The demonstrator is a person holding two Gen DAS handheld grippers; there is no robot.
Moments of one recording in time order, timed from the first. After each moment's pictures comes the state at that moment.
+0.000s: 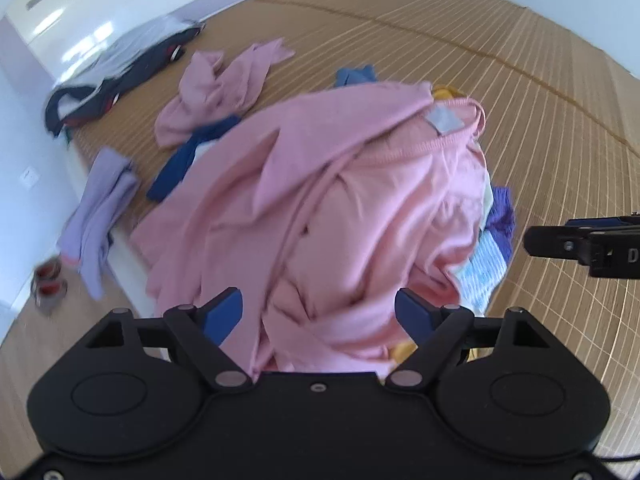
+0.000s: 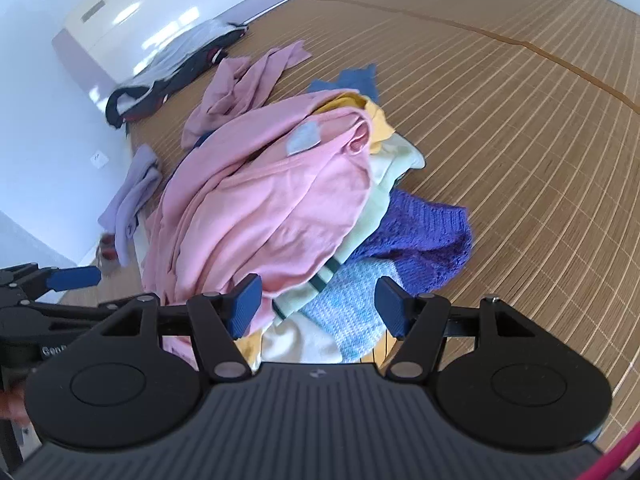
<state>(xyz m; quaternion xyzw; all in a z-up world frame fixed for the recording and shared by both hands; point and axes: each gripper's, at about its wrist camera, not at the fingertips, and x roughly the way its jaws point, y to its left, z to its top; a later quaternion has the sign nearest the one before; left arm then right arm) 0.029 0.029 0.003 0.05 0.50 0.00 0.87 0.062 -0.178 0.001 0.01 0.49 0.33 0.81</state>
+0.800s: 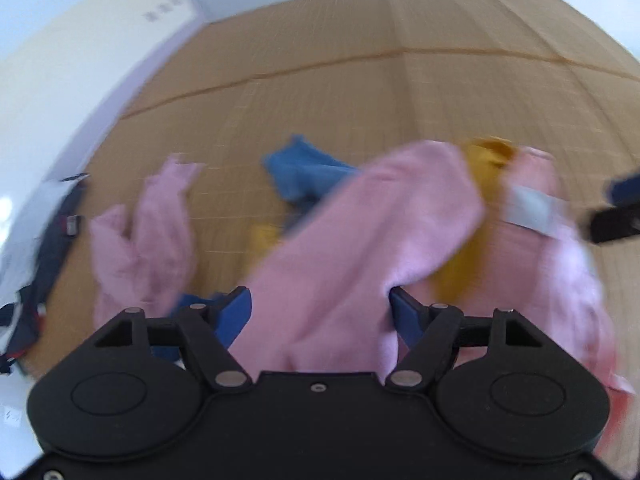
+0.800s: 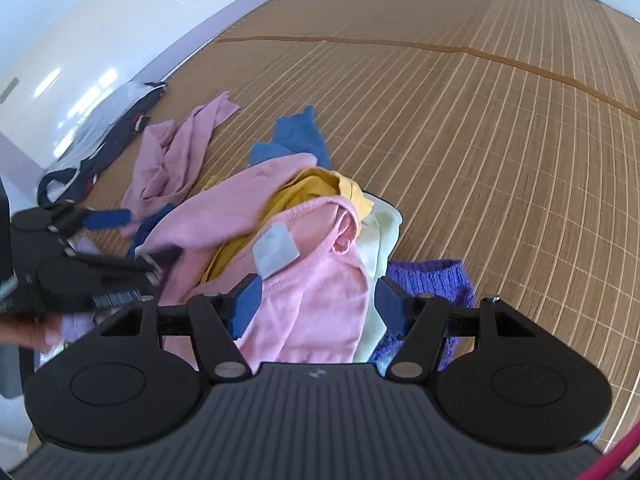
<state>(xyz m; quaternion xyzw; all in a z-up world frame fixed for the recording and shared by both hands) 0.219 0.050 -0.032 0.23 0.42 -0.17 0.86 0.123 -0.103 -0.008 0.06 0.49 0.20 0.85</state>
